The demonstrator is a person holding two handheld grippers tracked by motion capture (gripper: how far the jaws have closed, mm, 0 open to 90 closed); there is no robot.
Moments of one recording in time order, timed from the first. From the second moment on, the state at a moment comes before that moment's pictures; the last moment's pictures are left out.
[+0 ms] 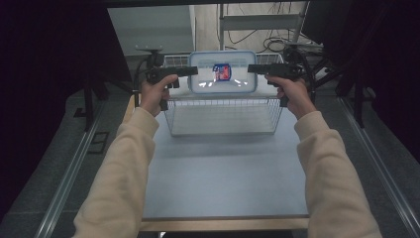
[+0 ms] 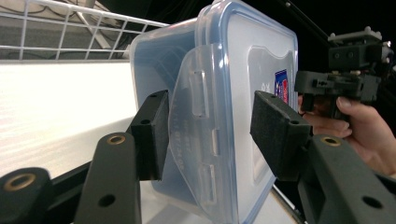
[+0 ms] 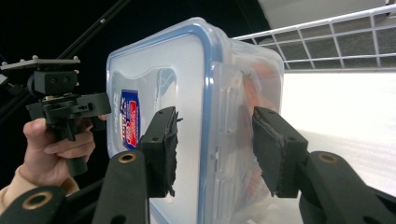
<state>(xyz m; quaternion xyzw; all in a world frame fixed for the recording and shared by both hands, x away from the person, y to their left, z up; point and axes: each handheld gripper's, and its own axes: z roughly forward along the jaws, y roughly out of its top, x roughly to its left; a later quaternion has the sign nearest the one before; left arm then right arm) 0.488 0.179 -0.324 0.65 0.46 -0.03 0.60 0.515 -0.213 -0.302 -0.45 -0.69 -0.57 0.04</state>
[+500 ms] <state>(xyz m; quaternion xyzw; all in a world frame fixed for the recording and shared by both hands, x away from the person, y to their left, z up) 0.513 0.167 -0.338 0.63 0.52 -0.05 0.58 0.525 -0.204 -0.309 -0.51 -0.67 -0.54 -0.01</state>
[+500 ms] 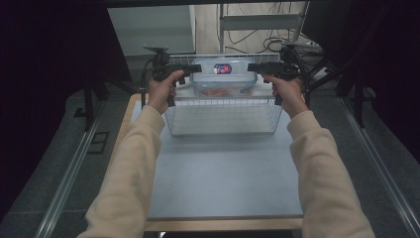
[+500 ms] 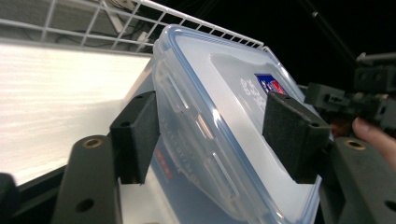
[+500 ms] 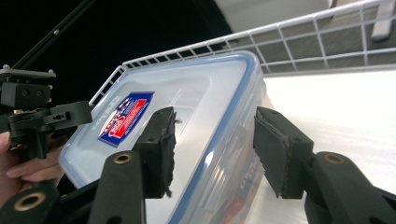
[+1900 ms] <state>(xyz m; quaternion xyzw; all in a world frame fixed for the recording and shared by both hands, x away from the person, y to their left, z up) 0.339 0.180 -0.381 0.69 0.39 0.03 0.60 0.363 -0.259 -0.358 -0.35 -0.75 -0.55 -0.10</state>
